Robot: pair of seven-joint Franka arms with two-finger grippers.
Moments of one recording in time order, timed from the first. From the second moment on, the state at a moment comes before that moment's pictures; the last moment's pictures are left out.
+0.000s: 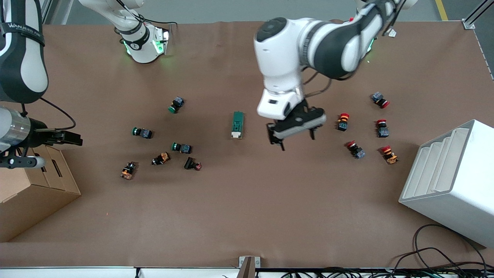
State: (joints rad) left arm -0.29 0.44 -0.50 -1.39 0.70 1.85 -1.17; right arm -0.02 0.27 -0.05 -1.52 0.01 1.67 -0.05
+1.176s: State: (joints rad) left arm 0.07 0.21 -0.39 -1.34 0.20 1.75 -0.57; right arm -0.02 0.27 -0.03 -1.43 0.01 1.61 -0.05
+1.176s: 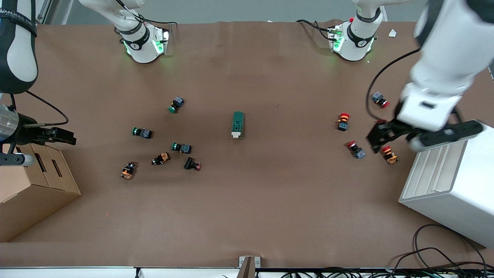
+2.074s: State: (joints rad) left arm -0.02 -0.05 -0.06 -1.54 0.00 1.49 -0.07; right arm -0.02 0.02 -0.04 -1.57 0.01 1.54 -0.05
